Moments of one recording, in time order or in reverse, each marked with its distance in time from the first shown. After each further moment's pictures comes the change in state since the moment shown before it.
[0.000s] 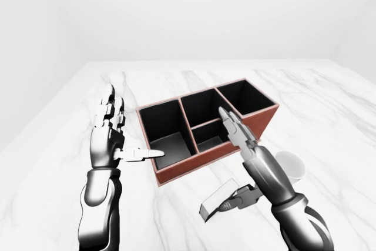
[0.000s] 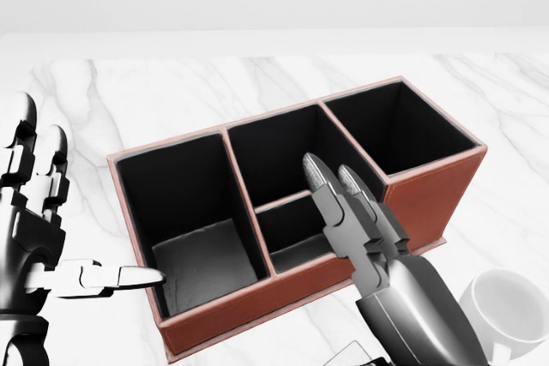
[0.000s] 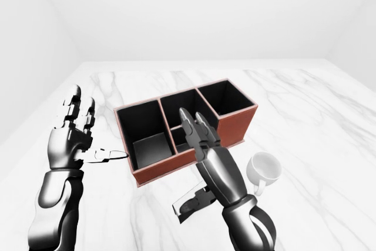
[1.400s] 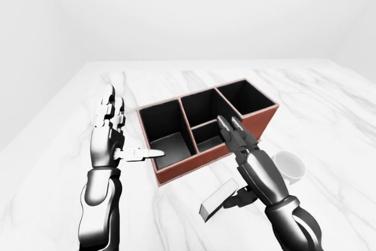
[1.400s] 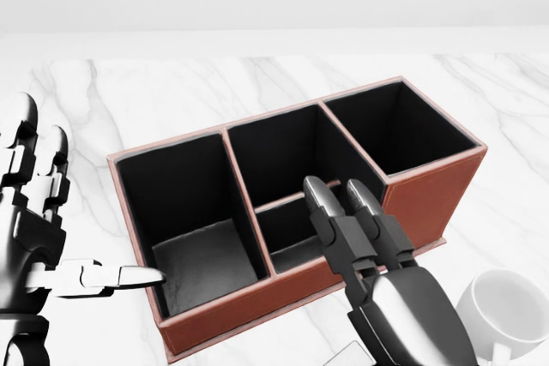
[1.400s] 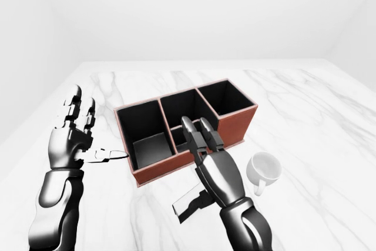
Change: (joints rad) left arm -0.002 0.001 0.000 0.007 0.000 0.000 0.000; right arm 0.050 0.000 -0.033 0.126 -0.186 -0.173 -0.091
